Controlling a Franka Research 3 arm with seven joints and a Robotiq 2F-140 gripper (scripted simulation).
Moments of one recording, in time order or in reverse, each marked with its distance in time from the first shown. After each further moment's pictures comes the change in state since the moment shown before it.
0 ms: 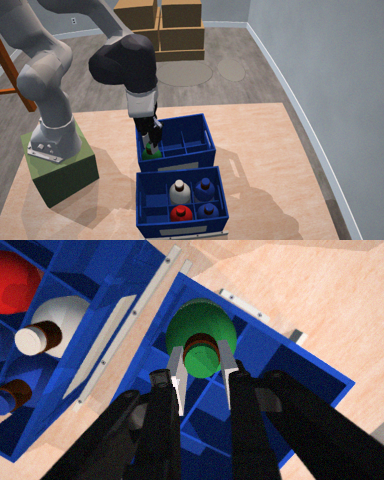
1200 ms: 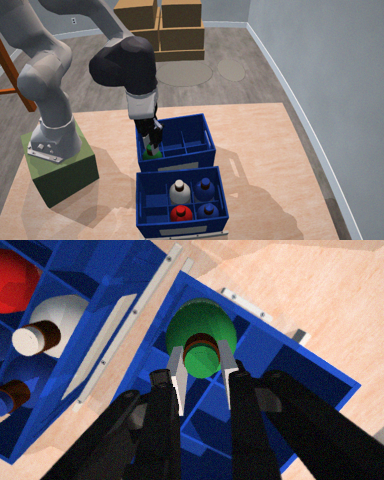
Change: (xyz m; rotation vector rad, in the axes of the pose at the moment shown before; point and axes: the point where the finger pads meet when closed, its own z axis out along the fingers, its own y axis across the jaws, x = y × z) arm -0.001 -0.001 0.006 0.006 -0.004 -0.001
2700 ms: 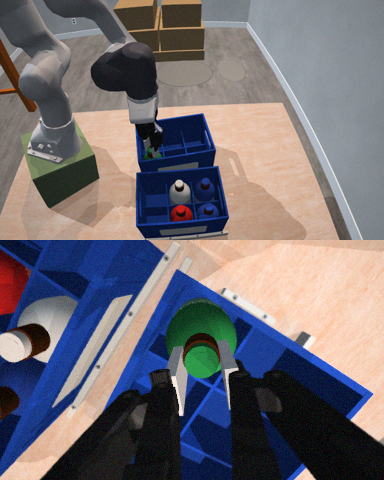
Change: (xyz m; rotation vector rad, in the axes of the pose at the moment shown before) arm 0.000 0.001 0.017 -0.002 0.001 0.000
